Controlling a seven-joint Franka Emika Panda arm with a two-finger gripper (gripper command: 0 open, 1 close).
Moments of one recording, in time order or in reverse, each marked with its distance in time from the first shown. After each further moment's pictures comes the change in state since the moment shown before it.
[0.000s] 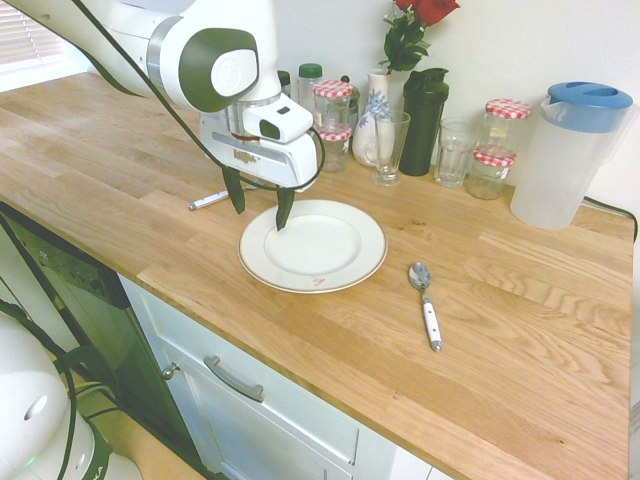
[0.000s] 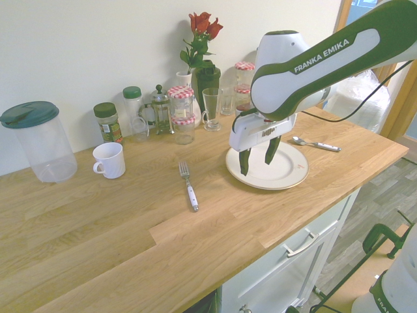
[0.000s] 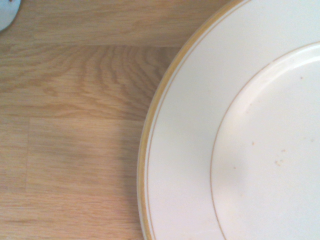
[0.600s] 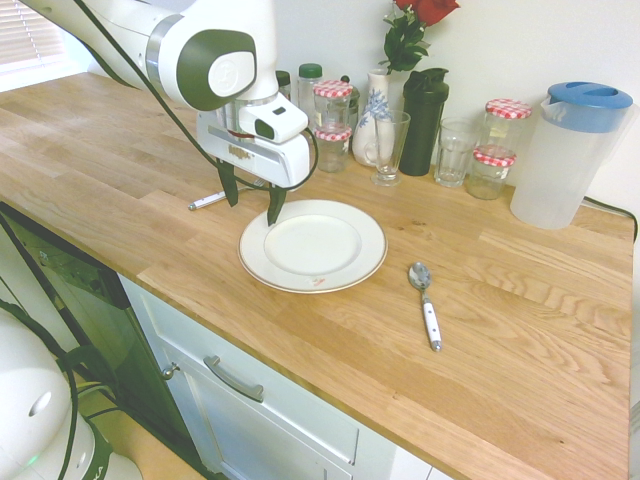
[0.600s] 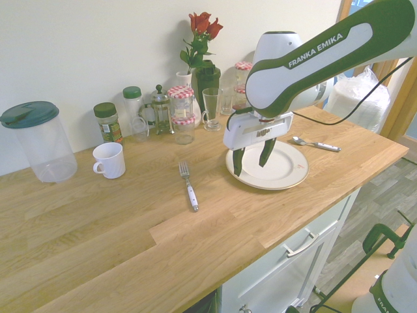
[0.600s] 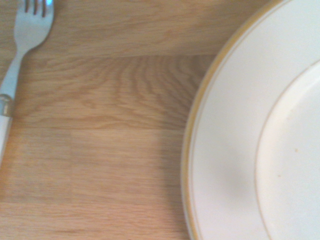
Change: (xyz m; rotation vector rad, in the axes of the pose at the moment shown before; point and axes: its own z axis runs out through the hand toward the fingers) arm -0.014 -0.021 -0.003 0.046 -0.040 0.028
